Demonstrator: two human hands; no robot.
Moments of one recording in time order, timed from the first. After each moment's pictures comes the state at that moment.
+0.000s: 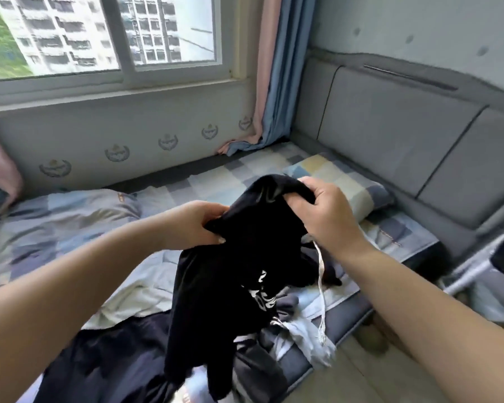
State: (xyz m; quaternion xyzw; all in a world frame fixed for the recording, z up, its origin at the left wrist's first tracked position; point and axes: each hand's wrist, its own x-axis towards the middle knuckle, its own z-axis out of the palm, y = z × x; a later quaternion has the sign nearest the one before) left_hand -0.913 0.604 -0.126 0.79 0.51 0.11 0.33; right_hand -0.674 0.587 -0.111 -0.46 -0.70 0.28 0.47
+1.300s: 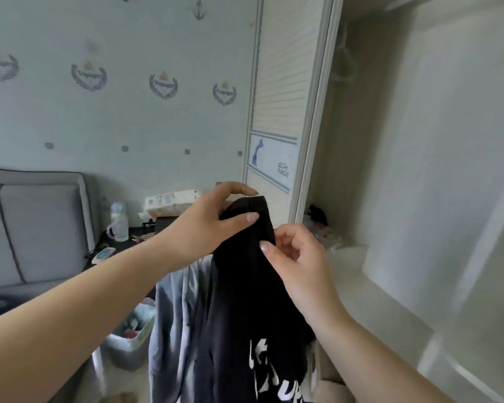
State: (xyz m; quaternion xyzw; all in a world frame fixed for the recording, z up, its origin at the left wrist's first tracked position) left_hand -0.246 0.218 0.037 0.79 -0.18 0.19 0.56; right_hand -0.214 0.047 -0.017 -0.71 -0.29 -0.16 0.62
